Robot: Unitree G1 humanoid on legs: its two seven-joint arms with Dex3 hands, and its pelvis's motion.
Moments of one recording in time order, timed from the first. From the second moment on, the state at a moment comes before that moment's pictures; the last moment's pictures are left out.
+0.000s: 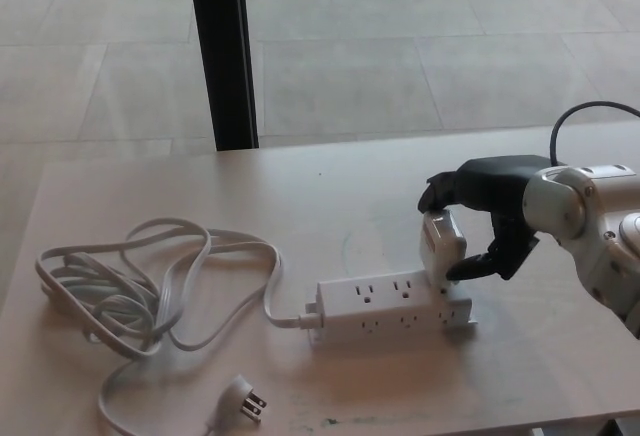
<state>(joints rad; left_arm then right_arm) 0.08 0.65 0.36 1.14 -0.09 -0.08 -0.17 -0.91 -0.50 0.60 0.52 -0.63 0.15 0.54</state>
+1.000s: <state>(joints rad) 0.10 0.65 0.35 1.08 -0.10 -0.08 -0.17 -0.87 -0.48 0.58 0.49 -0.68 0.18 0.51</state>
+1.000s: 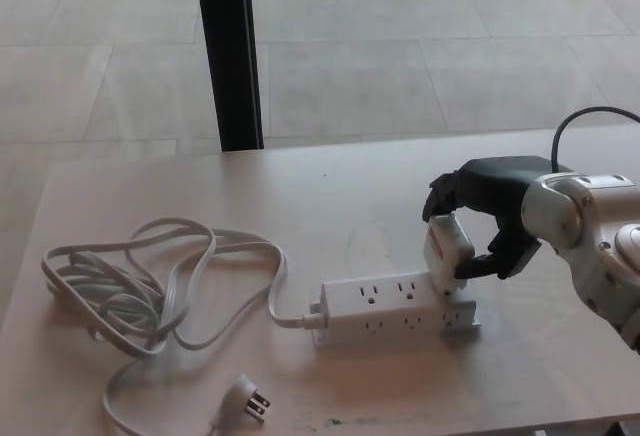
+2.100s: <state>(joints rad) 0.09 0.65 0.36 1.08 -0.10 -0.08 -0.17 -0.78 -0.49 0.61 0.46 -0.78 0.09 0.20</state>
